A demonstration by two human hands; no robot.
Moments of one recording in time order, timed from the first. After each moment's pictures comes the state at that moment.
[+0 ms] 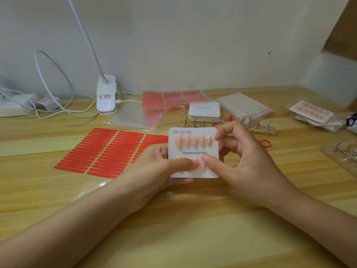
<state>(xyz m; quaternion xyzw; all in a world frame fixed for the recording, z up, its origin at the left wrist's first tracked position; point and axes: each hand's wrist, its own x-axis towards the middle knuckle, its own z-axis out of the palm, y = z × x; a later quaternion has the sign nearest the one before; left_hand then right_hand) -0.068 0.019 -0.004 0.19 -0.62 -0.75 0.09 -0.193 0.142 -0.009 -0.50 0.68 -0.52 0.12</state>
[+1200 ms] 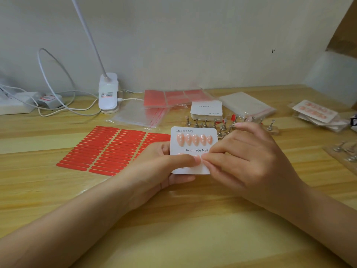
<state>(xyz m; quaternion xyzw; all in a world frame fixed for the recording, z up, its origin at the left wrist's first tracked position) -0.070 0.018 -0.001 0.22 -0.60 -0.76 0.08 -0.210 0.141 -0.012 -0.69 0.55 -0.25 -0.40</state>
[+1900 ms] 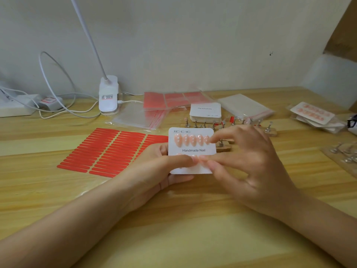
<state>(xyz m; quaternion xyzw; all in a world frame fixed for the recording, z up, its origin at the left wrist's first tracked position) -0.070 0.017 -0.002 0.21 -0.59 -0.77 0.08 -0.200 0.147 -0.010 -0.65 0.65 -0.34 -0.22</state>
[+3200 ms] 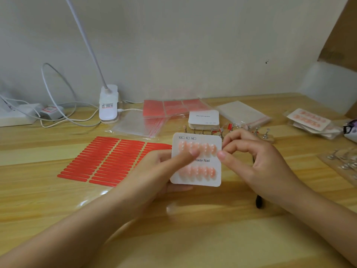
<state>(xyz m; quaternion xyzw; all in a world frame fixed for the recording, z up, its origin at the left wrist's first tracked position) -0.066 0.018 0.002 0.18 -0.66 -0.72 0.10 -0.212 0.147 0.000 -0.51 0.69 -0.50 0.10</state>
